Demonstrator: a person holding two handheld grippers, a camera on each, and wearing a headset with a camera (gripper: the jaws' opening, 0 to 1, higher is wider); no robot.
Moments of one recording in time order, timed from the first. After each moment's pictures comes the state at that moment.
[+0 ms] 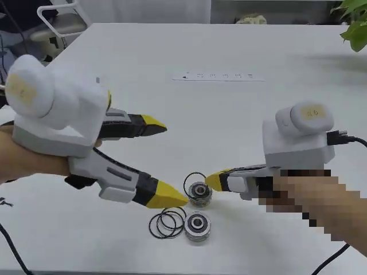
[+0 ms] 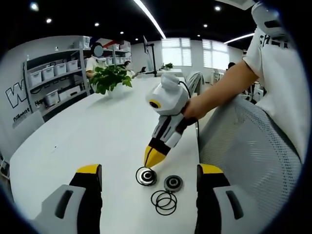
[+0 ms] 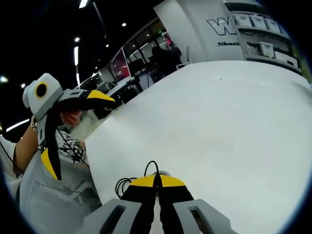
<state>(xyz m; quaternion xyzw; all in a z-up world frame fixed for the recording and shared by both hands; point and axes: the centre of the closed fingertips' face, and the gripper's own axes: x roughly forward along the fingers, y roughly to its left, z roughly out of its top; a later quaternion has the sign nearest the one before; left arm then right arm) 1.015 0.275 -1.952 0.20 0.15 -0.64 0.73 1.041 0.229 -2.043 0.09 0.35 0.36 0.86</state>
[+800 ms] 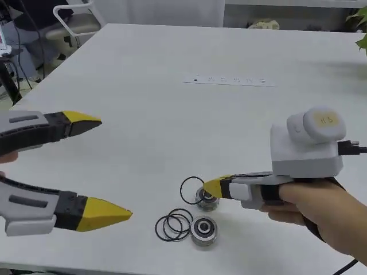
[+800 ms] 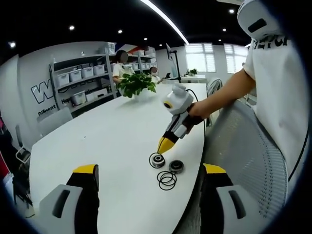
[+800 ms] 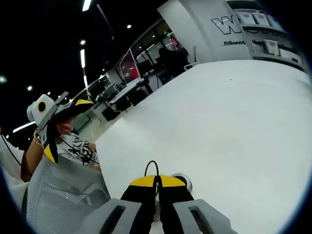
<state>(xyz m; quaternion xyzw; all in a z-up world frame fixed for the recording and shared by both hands) 0.993 0.362 -1.934 0.18 0.14 -0.54 0.81 1.030 0.250 -2.031 0.11 0.35 0.39 0.84</state>
